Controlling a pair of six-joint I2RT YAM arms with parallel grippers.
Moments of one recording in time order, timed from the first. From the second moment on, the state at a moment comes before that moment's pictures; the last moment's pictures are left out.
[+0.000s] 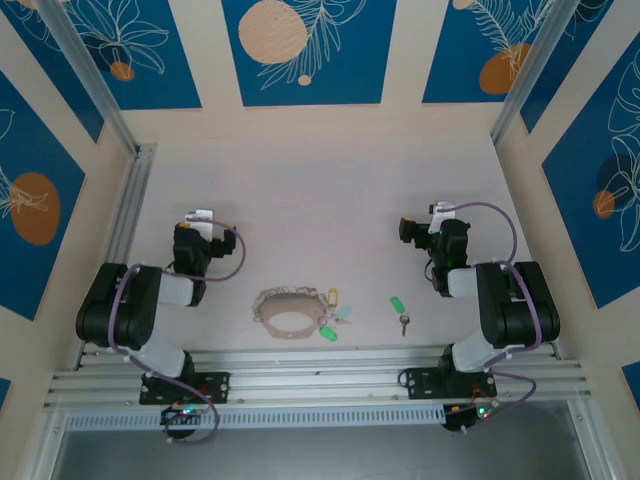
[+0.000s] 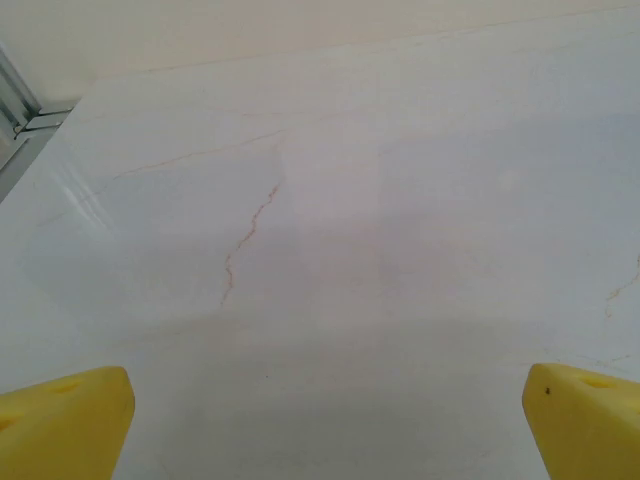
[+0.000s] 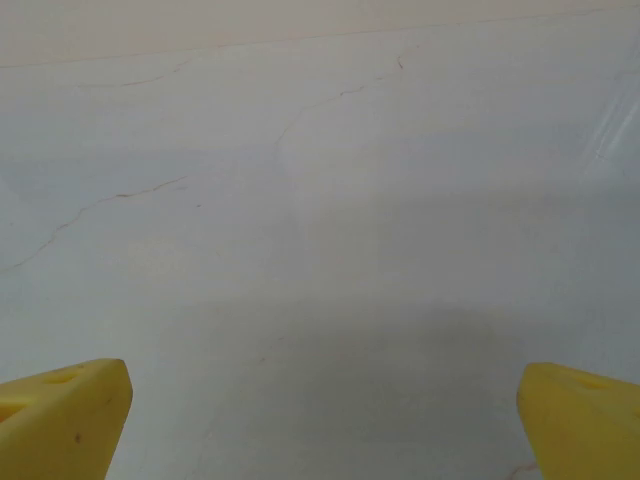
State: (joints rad) left arm -0.10 1.58 0.38 0.86 -0.10 0.06; right arm 0.03 1.54 0.41 0.75 -0.02 0.09
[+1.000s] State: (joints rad) left arm -0.10 1.58 0.38 0.86 -0.10 0.06; right arm 0.03 1.54 0.41 0.75 -0.02 0.09
